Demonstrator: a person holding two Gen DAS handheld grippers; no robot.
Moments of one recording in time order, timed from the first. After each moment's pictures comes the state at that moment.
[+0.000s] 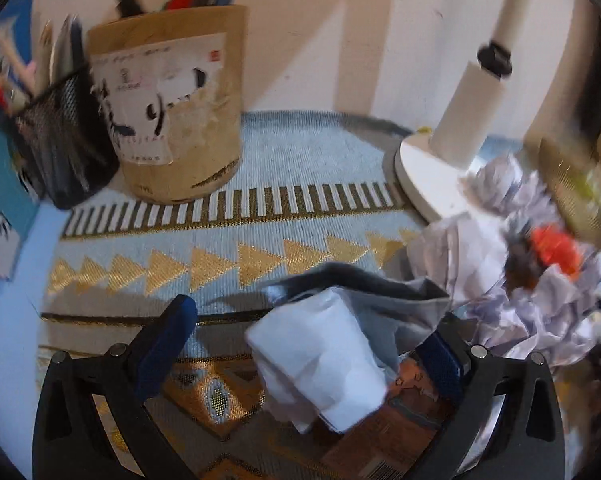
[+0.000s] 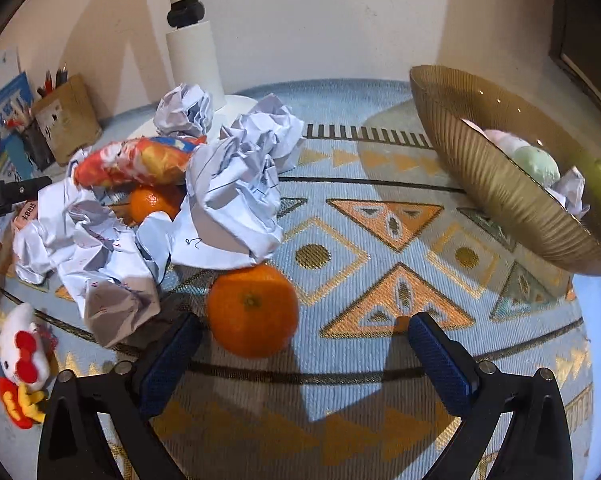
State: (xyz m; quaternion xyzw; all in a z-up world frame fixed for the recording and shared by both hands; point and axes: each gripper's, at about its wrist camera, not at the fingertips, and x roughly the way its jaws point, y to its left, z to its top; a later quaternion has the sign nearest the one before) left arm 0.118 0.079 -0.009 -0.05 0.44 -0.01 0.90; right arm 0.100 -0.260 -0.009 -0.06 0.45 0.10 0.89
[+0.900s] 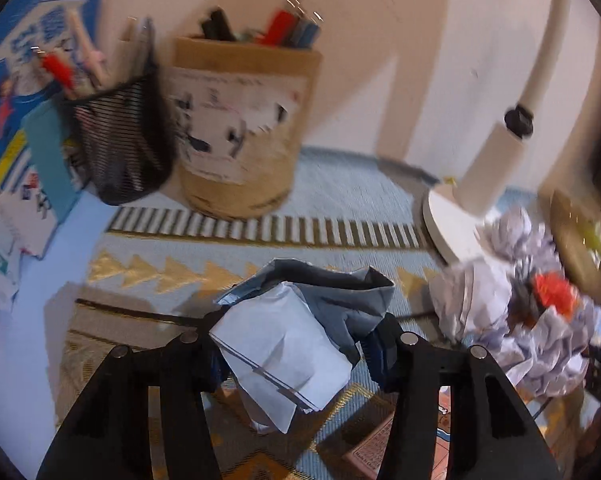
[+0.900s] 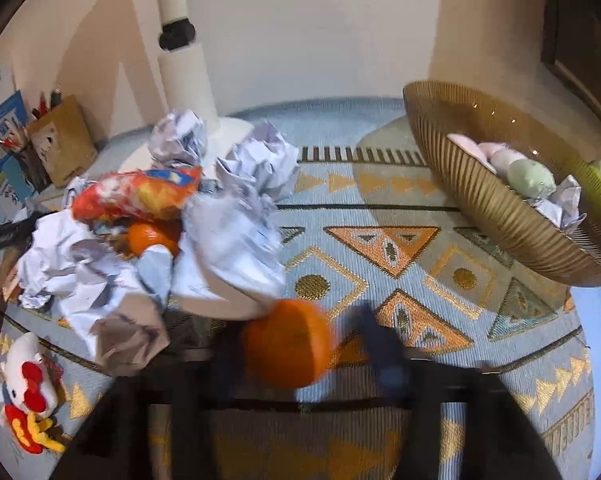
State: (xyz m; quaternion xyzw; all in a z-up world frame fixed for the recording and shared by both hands) left arm 0.098 0.115 0.010 -0.12 0.38 0.04 0.92; right arm 0.105 -0.248 0.000 -0.05 0.42 0.10 0.90
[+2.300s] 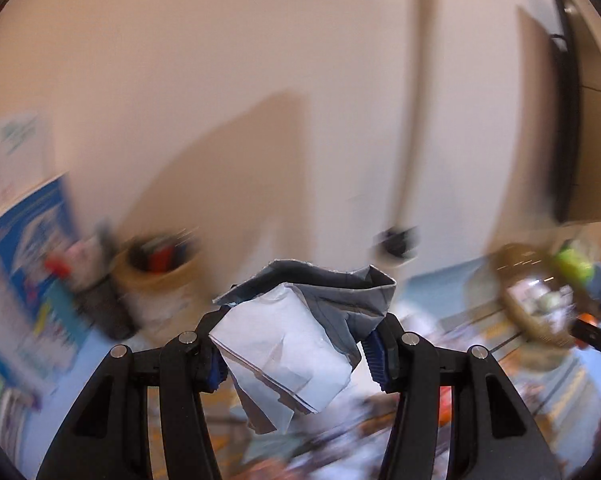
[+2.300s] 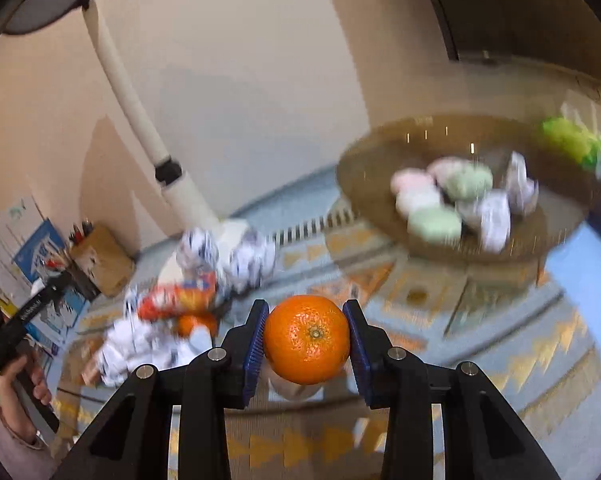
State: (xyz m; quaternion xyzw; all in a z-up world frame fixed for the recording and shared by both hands) left arm 0.089 -0.014 0.142 -0.01 0.23 0.01 0.97; right arm 0.089 -0.333 0.063 0.13 0.32 0.11 0.93
